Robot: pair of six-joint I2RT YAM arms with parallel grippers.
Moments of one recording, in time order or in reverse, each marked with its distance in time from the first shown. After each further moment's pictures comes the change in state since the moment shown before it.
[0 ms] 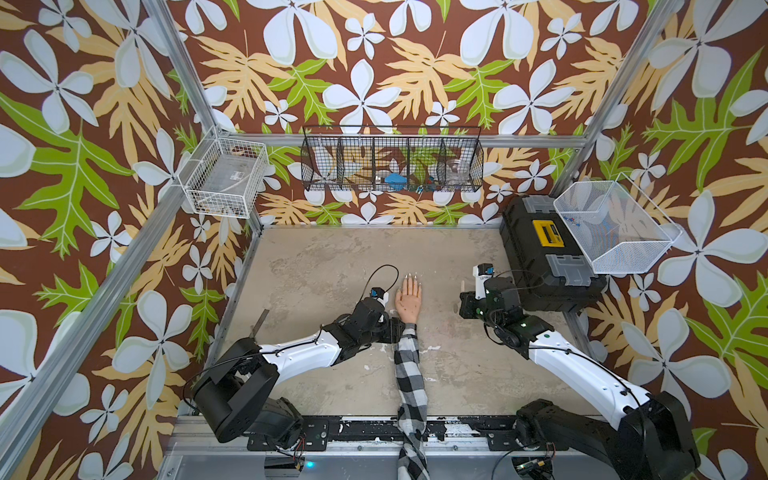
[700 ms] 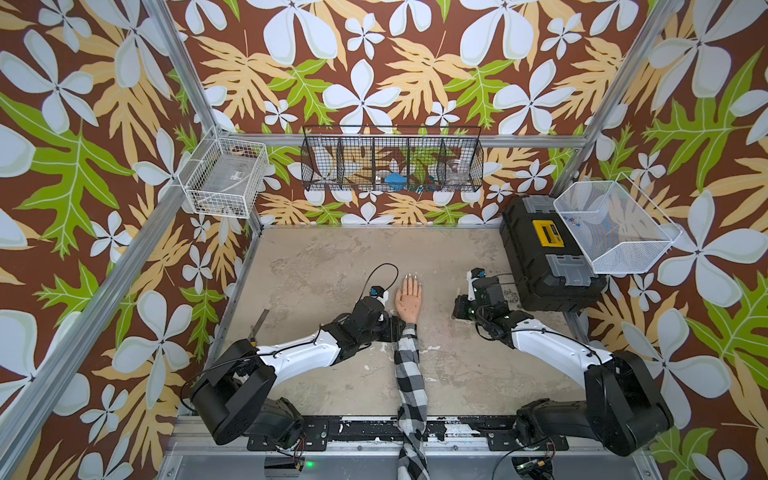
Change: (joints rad) left arm 0.000 -0.014 0.006 -0.011 -0.007 -0.006; right arm -0.018 0.256 0.021 0.117 -0.018 0.066
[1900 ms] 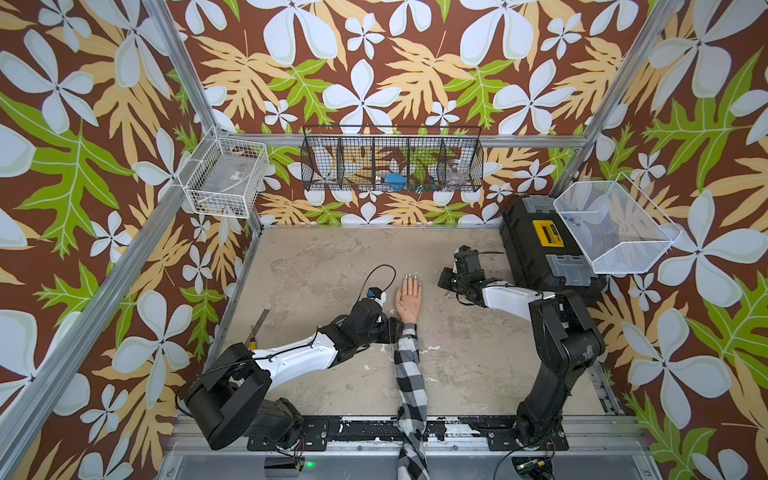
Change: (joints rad) left arm 0.000 -0.031 -0.023 -0.004 -0.001 -0.020; right arm -0.065 0.454 0.378 0.075 -0.021 0.098
